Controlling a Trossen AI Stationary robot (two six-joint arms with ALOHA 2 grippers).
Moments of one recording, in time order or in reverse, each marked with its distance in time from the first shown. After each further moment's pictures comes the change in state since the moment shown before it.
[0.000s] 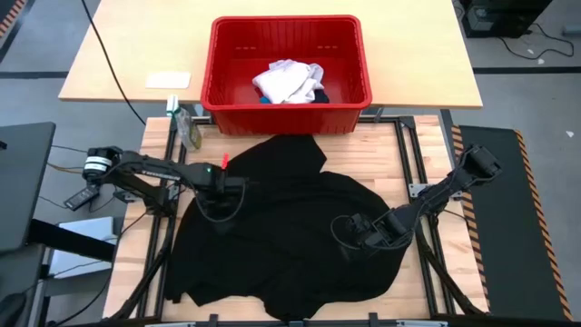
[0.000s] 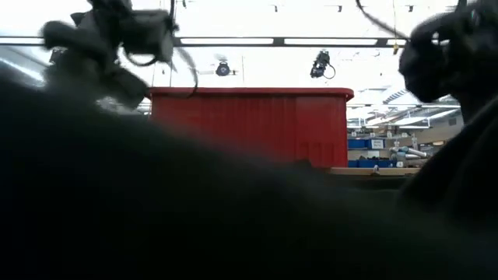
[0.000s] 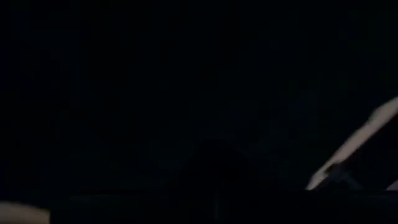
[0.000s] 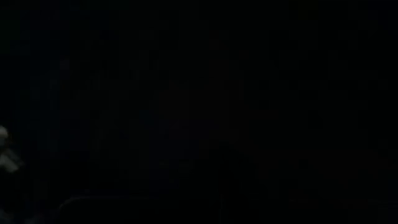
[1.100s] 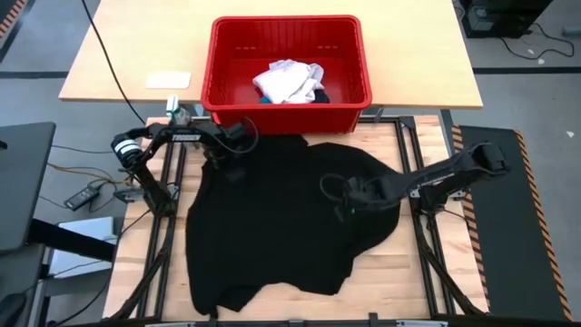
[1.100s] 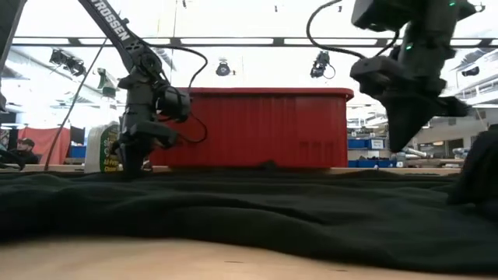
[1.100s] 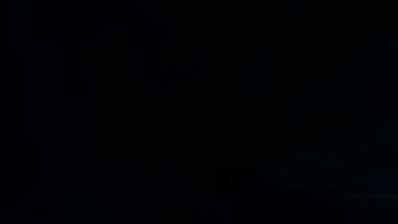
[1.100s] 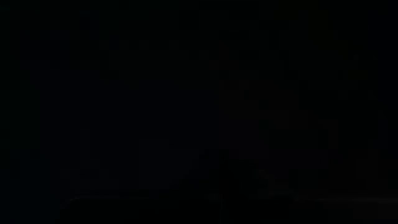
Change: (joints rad) left arm 0.670 0.307 0.053 0.156 -0.242 0.486; right arm -0.367 -0.087 0.054 -0.252 0.049 -0.362
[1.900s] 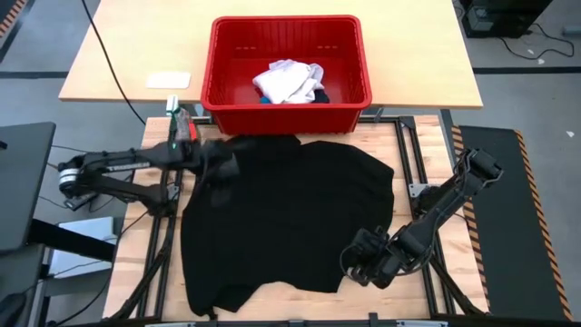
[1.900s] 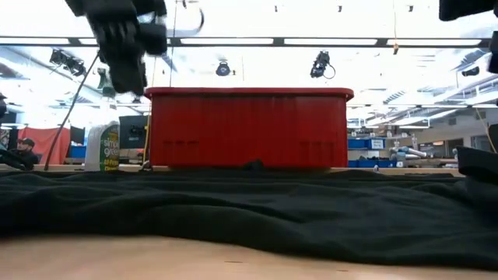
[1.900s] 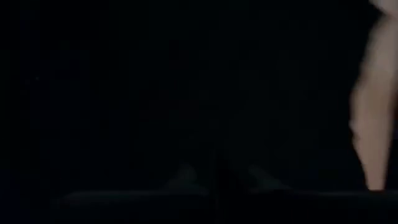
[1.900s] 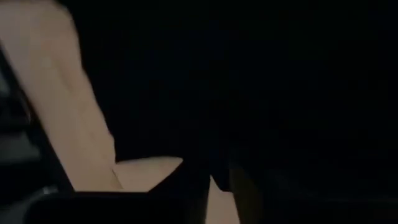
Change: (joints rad) left arm -0.461 -0.599 -0.004 -0.003 0.100 -0.100; right arm 0.587 0.110 0.154 0.040 0.219 0.033
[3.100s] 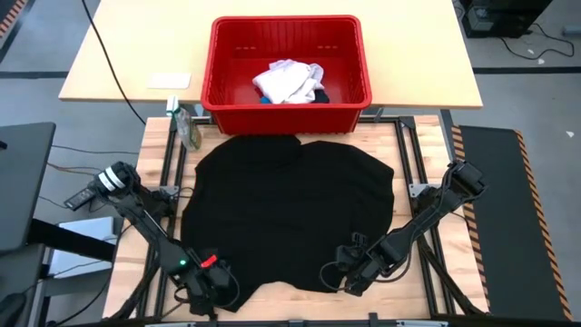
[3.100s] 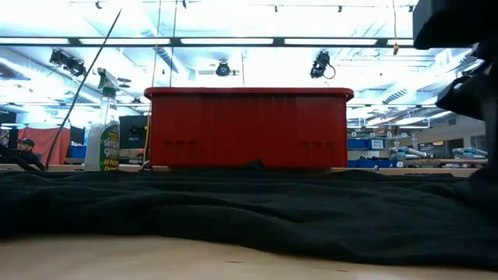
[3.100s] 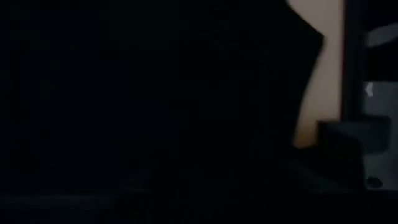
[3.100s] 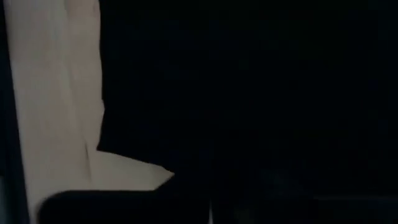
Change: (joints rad) left arm -1.133 0.534 0.002 0.344 -0.303 -0.717; right arm -0.064 0.196 -0.002 0.239 -0.105 -0.420
